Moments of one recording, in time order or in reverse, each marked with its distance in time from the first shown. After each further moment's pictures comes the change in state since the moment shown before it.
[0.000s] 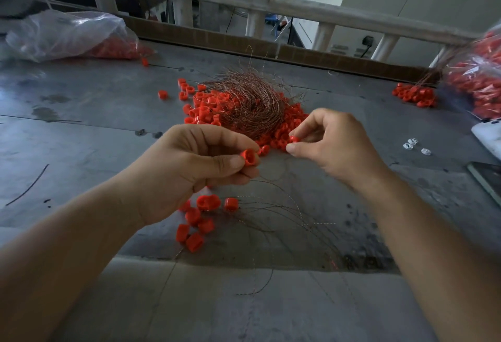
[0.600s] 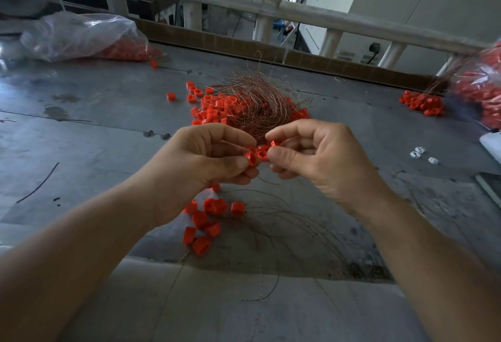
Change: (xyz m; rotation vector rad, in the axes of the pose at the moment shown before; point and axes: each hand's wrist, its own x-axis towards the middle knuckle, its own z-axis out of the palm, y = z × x) left_hand 0.004 -0.002 0.001 0.097 0.151 0.013; right_hand -0.019 -0.033 0.006 0.431 -0.241 -0.061
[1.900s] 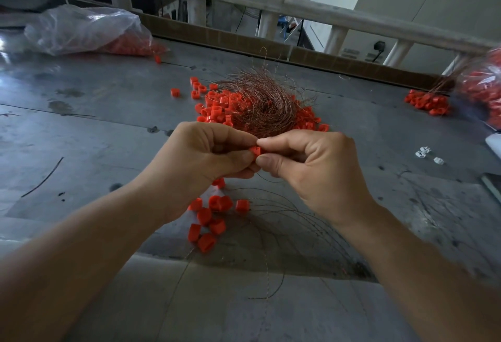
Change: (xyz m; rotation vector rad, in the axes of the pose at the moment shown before) left_hand 0.000 0.001 0.003 0.100 0.113 0.059; right_hand -0.001 0.009 0.025 -0.208 0.176 -0.270
